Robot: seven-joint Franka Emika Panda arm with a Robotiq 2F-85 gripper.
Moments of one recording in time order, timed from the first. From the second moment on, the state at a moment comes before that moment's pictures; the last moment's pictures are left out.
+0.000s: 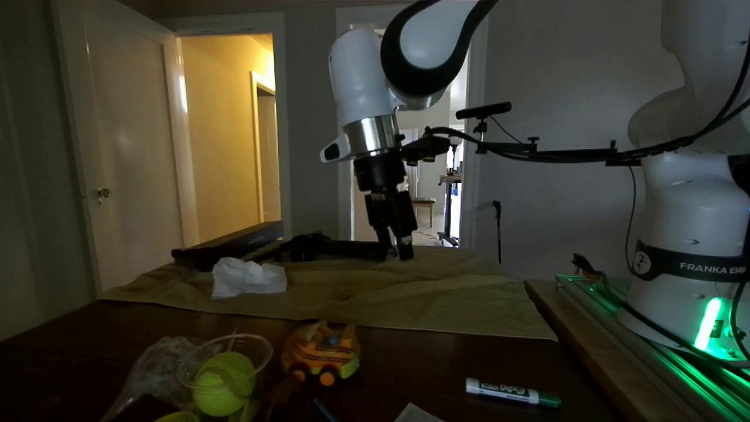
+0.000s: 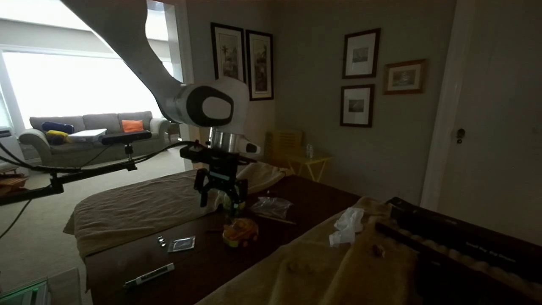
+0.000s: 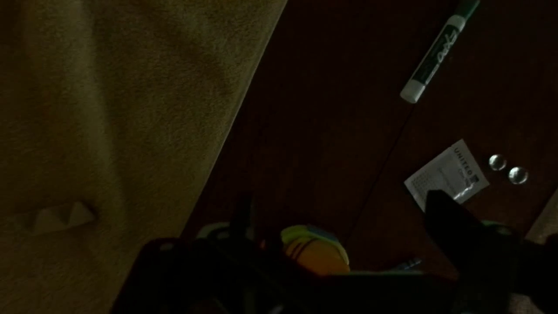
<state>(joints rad) -0.02 0.09 0.12 -2.34 -0.01 2.23 -0.37</state>
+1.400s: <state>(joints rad) 0.01 0.11 0.09 -2.35 -0.03 2.48 -0.36</state>
